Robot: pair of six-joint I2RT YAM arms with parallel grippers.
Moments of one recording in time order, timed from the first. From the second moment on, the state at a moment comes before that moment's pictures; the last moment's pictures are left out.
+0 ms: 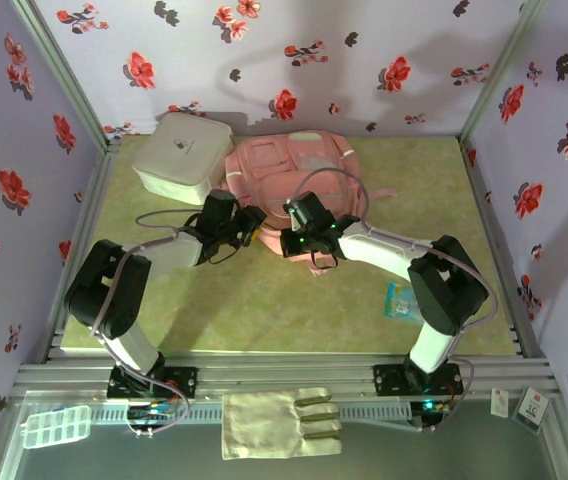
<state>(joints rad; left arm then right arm) -0.53 1.68 0.88 0.16 0.23 -1.31 0.74 1.72 1.13 -0.31 -0.13 0.46</state>
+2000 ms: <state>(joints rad) -0.48 1.66 1.05 -0.28 0.11 -0.96 0.69 1.66 1.06 -0.39 -0.07 0.52</state>
